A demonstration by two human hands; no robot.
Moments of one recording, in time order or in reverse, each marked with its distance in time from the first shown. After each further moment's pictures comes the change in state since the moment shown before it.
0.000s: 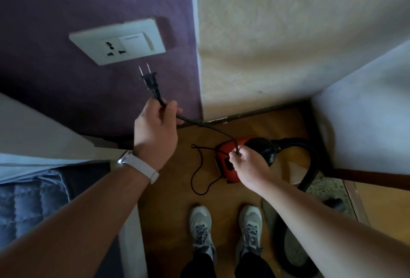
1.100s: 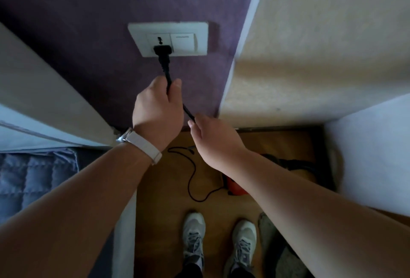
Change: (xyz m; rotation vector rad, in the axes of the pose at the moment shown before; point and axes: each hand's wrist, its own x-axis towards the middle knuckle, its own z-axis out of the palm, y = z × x) left_hand 0.020 0.009 -0.043 0.208 0.166 0.023; right_hand -0.012 -0.156 0.009 -0.423 -0.012 -0.582
